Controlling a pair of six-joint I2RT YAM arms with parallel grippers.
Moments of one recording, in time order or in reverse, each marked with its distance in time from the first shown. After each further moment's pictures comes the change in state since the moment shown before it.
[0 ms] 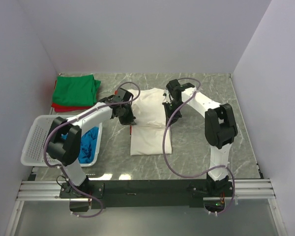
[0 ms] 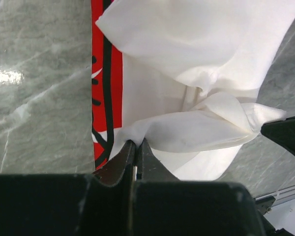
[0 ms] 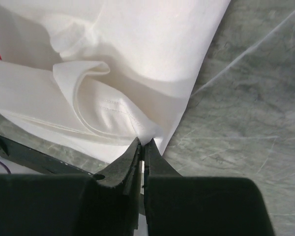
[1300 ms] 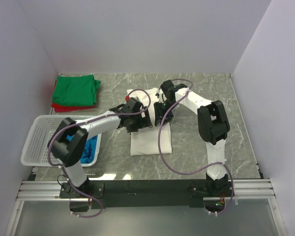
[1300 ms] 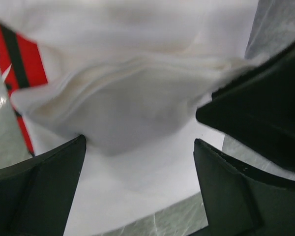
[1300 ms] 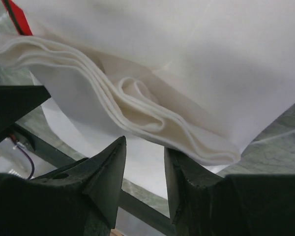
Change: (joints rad) left arm -0.143 0.008 -0.122 0.236 -0.043 -0.055; right arm 0.032 0.128 0.079 0.082 -0.160 0.019
